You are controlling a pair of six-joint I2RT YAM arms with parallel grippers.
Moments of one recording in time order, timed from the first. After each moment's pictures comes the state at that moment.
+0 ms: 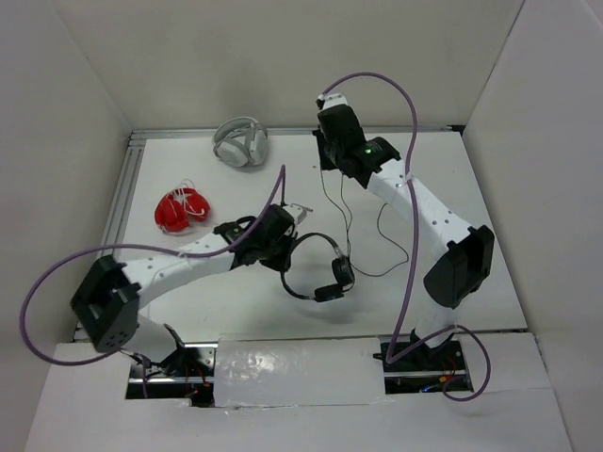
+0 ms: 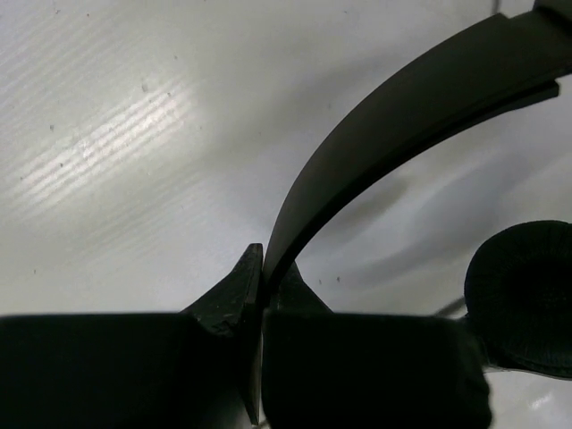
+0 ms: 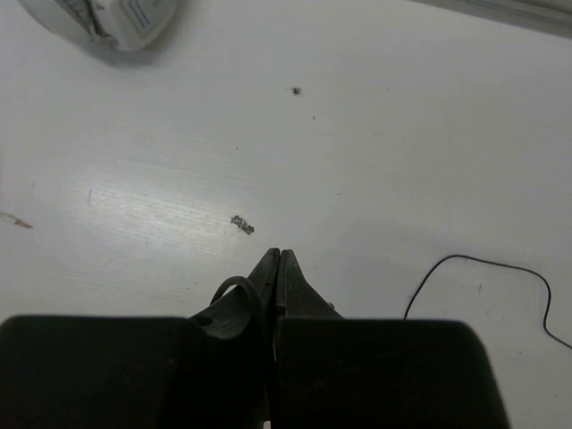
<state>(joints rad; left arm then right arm) -0.82 1.52 1.07 -0.51 -0.02 -0.41 0.59 1.74 1.82 -0.67 0.34 0.16</state>
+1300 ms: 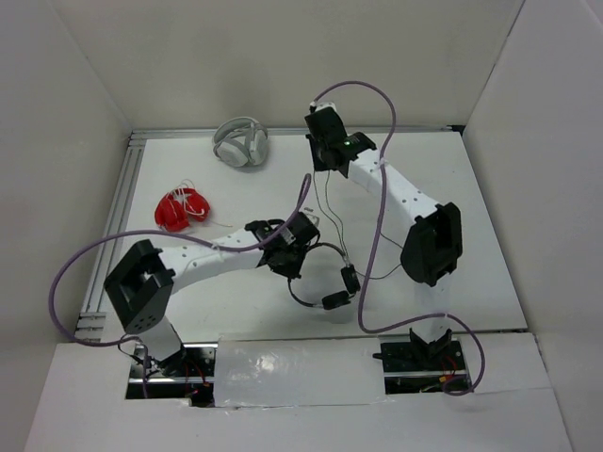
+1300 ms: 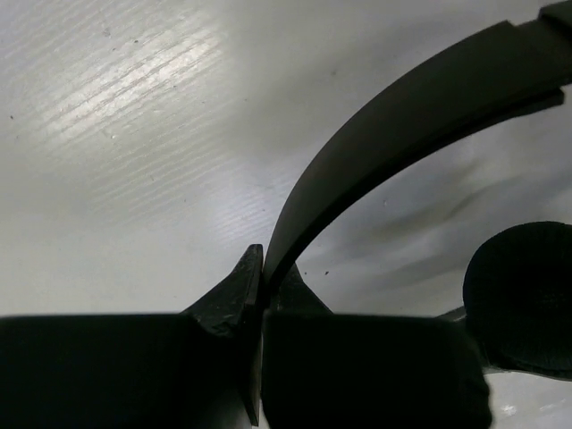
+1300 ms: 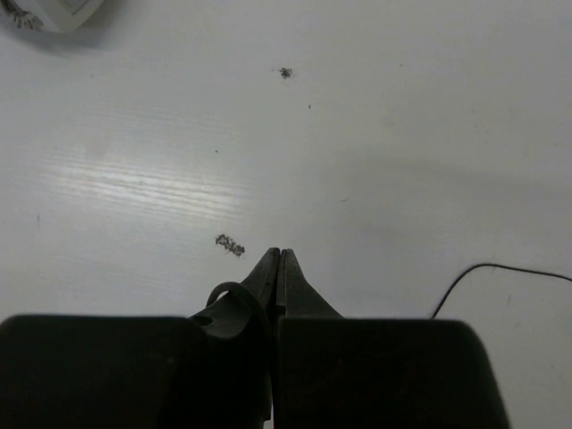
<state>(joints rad) -0.92 1.62 1.16 -0.65 -0.12 -0.51 0.55 2.00 1.94 -0.68 0.33 0.20</state>
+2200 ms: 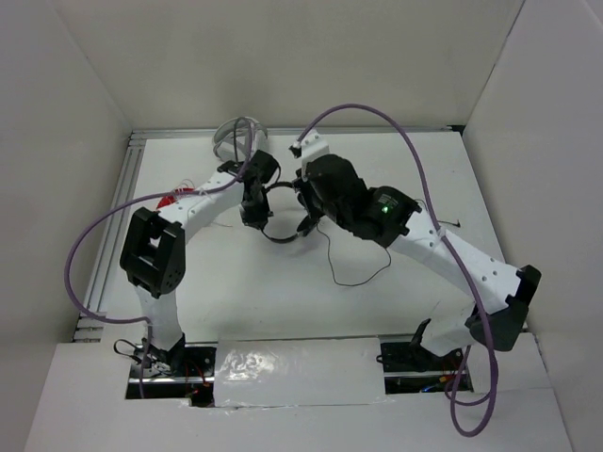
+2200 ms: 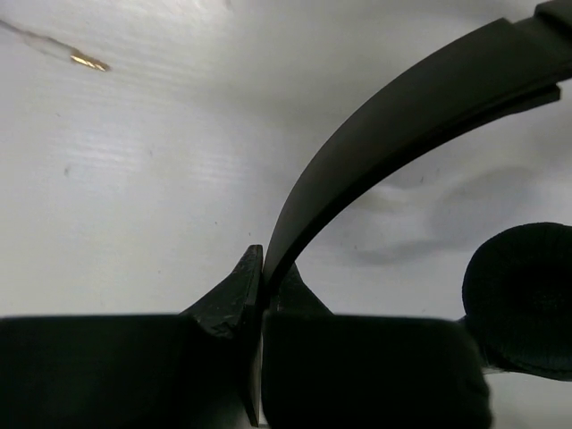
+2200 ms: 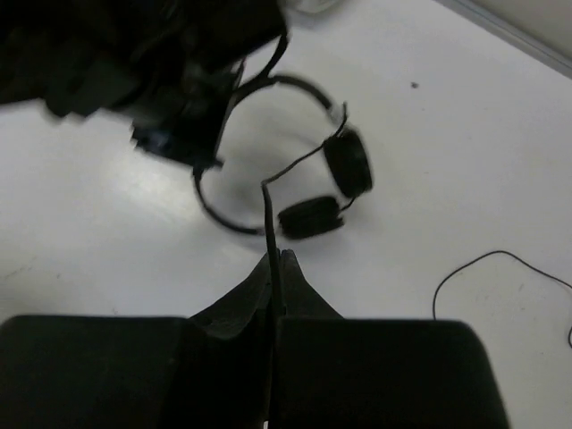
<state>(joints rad) -0.51 1.88 1.53 -0.92 -0.15 -0.75 0.93 1.42 1.59 -0.70 0.42 0.14</state>
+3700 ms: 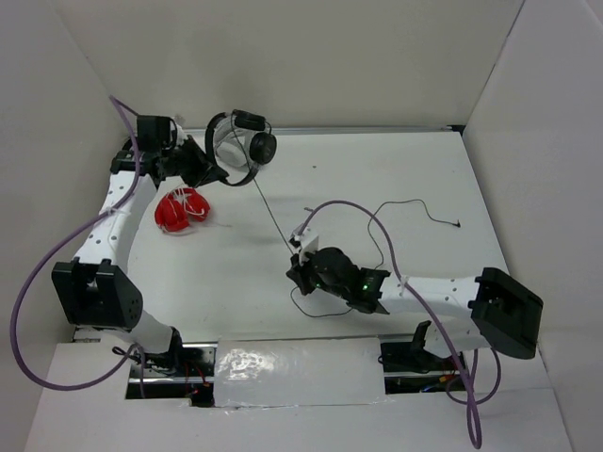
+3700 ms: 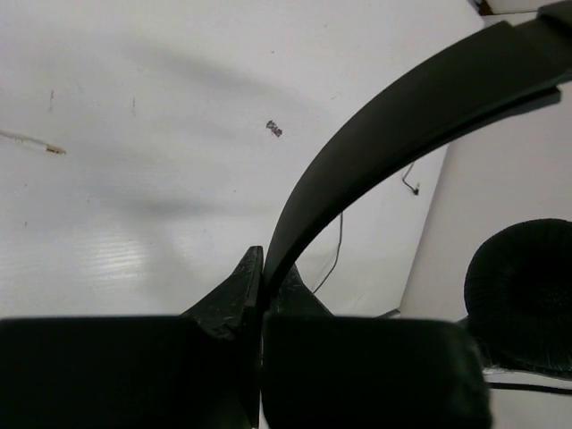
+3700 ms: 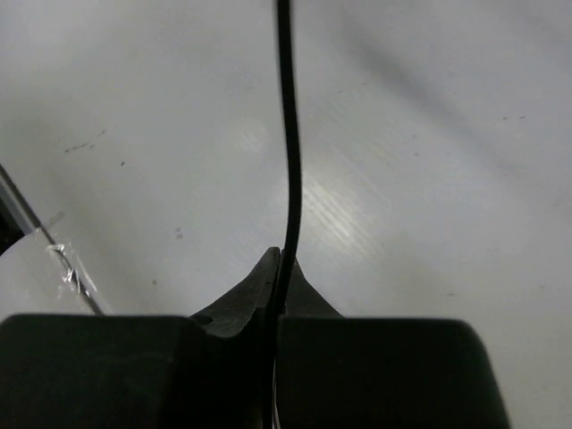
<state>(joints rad) -0.05 1.54 1.53 -0.76 0.43 -0.75 1.10 1.31 0.60 0.25 0.16 0.28</state>
